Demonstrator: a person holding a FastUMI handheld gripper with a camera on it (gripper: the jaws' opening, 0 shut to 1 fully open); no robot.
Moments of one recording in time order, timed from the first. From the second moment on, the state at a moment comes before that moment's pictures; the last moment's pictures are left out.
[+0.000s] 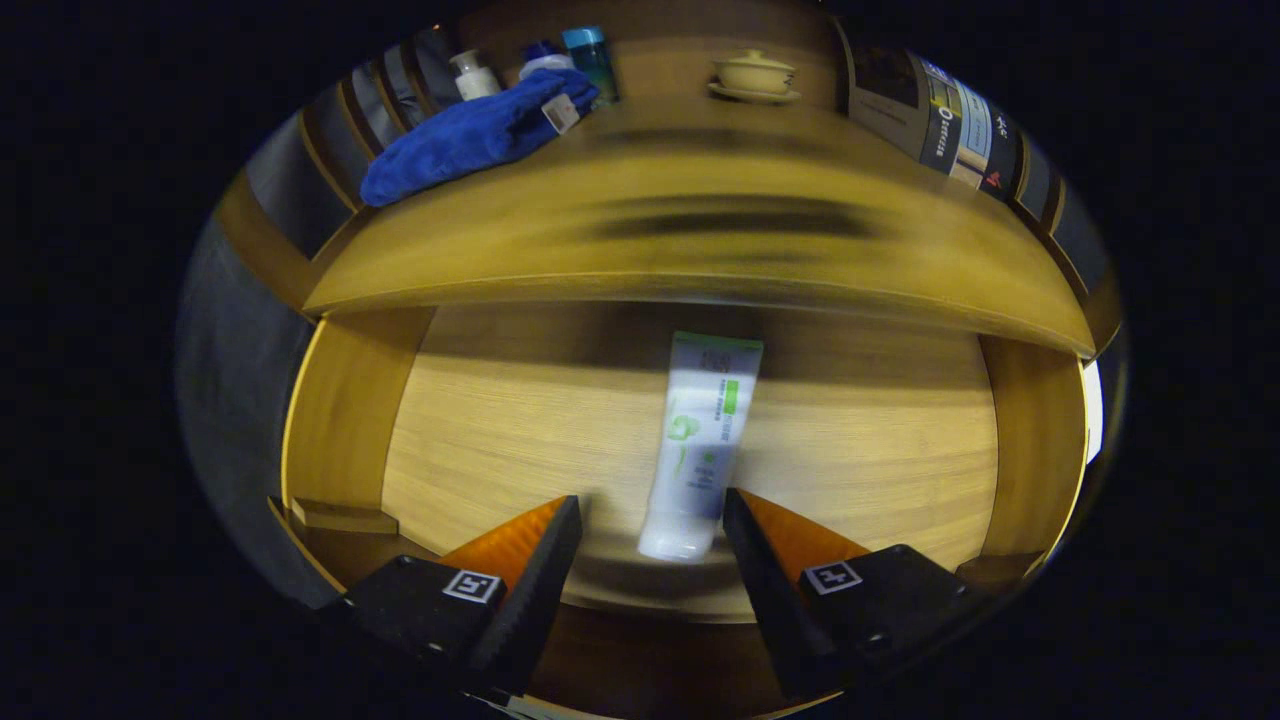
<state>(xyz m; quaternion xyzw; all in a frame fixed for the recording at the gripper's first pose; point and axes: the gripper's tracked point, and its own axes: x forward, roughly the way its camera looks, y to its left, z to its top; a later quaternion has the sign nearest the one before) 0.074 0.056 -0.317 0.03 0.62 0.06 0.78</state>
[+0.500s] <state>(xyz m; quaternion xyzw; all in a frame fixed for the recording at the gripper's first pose) 0.110 0.049 -0.295 0.03 0.58 0.08 0.81</state>
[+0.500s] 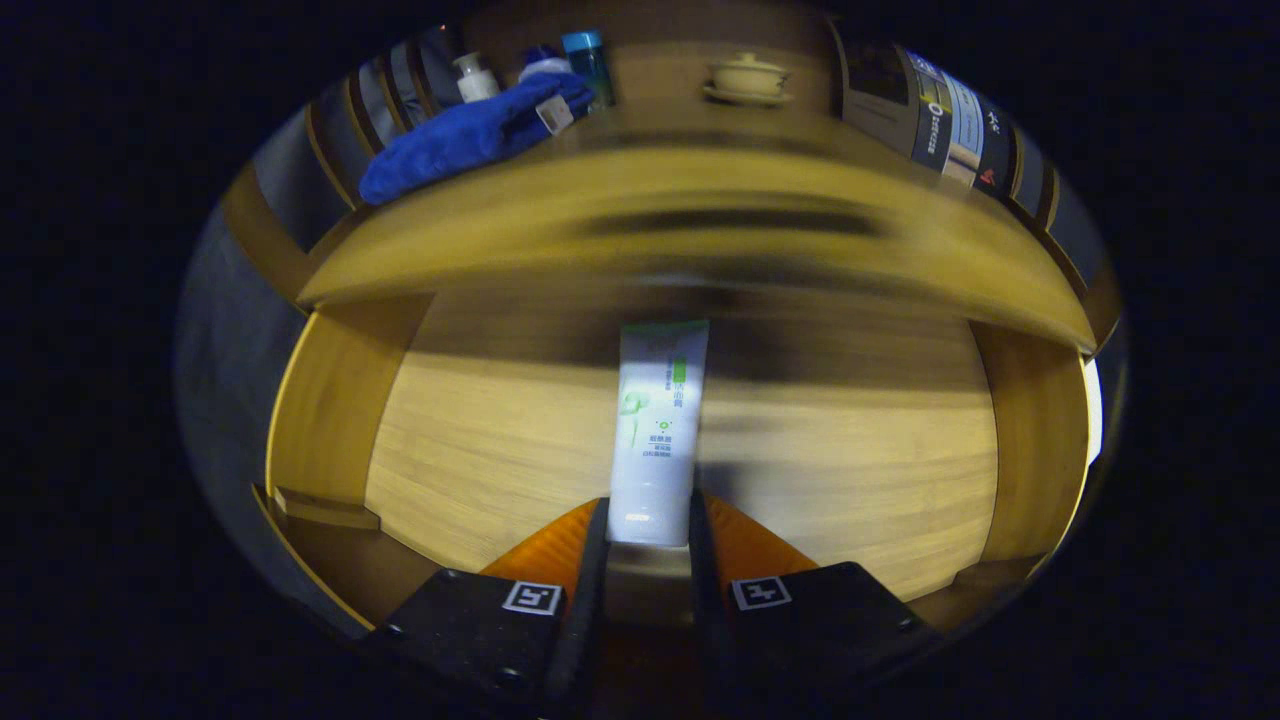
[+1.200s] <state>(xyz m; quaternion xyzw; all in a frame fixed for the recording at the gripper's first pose) 0.149 0.110 -0.182 0.06 0.46 0.26 0.85</state>
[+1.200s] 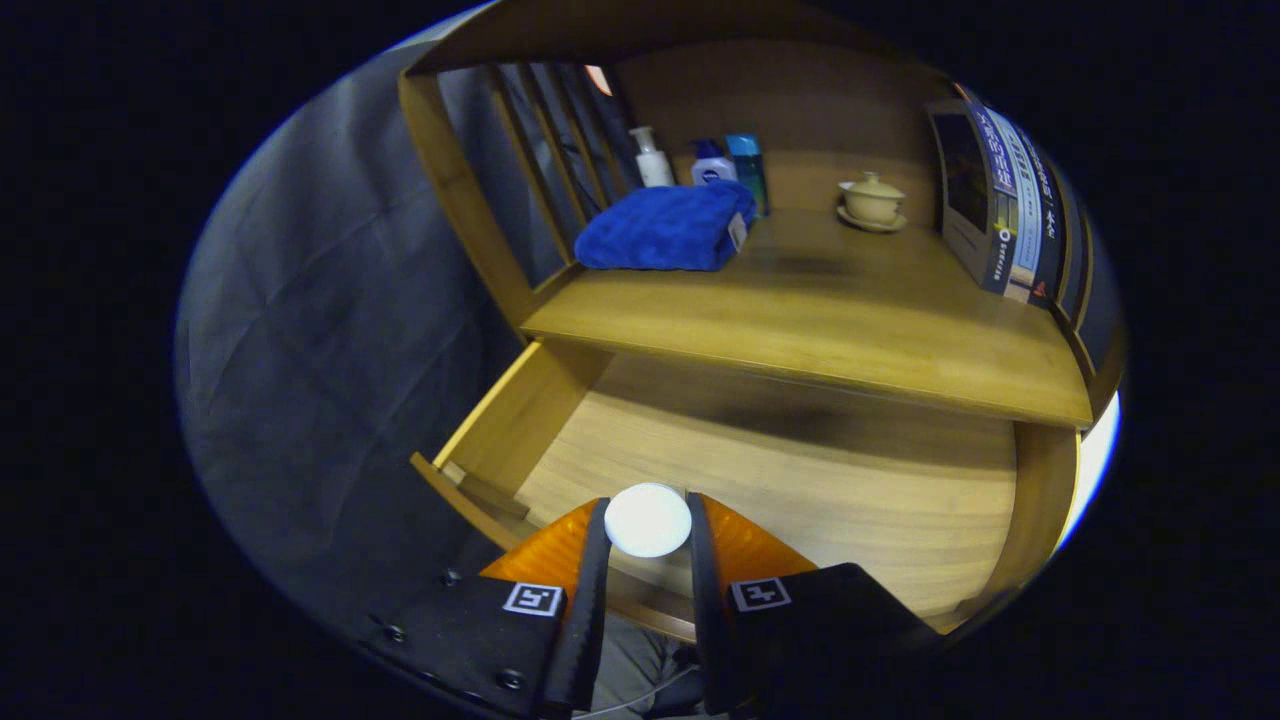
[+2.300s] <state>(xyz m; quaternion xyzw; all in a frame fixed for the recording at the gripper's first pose) 0.296 0.028 -0.068 0.07 0.15 0.12 0.98</state>
